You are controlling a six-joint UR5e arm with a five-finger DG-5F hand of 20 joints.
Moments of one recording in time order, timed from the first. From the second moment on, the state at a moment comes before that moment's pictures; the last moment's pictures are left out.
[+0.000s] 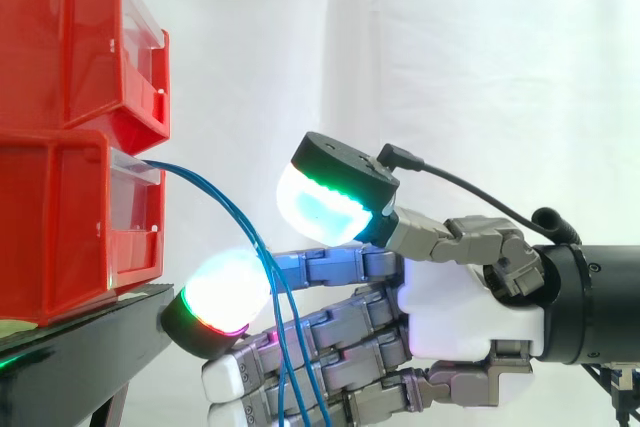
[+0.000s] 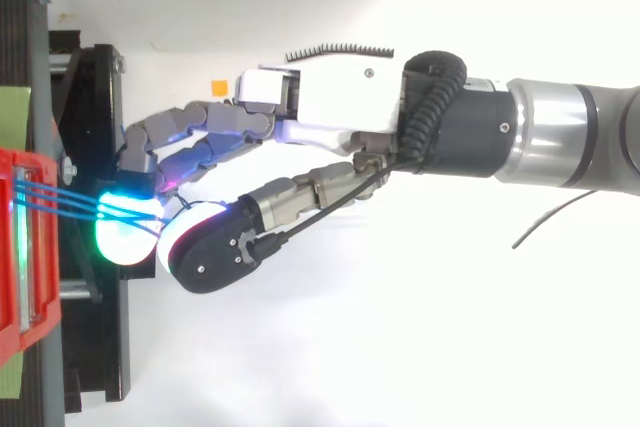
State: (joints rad) arm 0.09 -2.39 -1.17 -2.69 -1.45 -0.10
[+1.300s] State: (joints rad) arm 0.08 -2.36 -1.17 -2.73 -1.48 -0.11
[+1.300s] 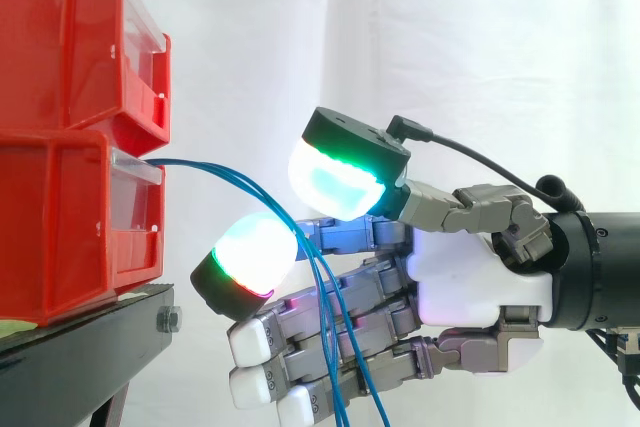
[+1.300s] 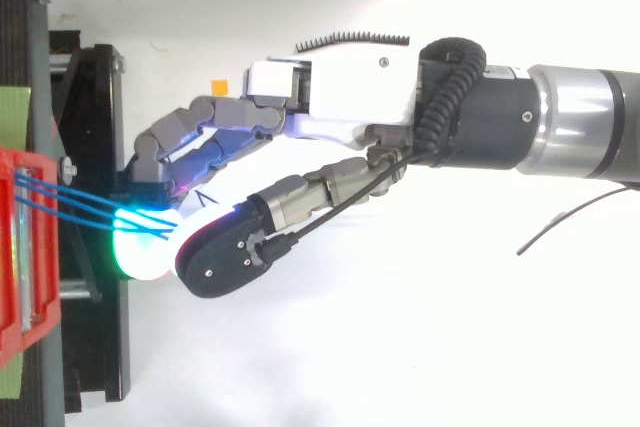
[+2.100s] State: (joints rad) arm 0.08 -2.36 -1.17 -2.74 -1.52 -0.10
